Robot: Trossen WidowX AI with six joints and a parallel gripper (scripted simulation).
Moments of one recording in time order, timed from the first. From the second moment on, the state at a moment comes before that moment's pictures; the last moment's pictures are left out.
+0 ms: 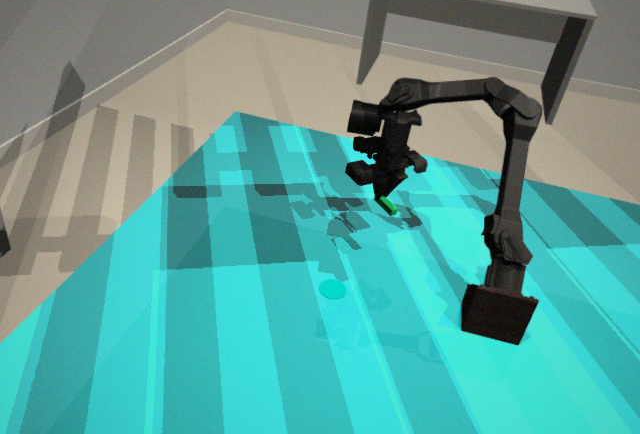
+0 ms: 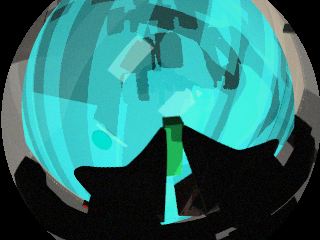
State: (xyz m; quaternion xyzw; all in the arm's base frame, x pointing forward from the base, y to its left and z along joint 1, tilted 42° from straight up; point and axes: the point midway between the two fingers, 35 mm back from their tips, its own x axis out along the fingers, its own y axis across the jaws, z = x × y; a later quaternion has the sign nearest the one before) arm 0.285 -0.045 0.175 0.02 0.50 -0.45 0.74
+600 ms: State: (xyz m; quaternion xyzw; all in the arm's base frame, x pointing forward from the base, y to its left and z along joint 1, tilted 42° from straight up) arm 0.306 -0.012 0.153 -0.15 0.59 -0.32 0.72
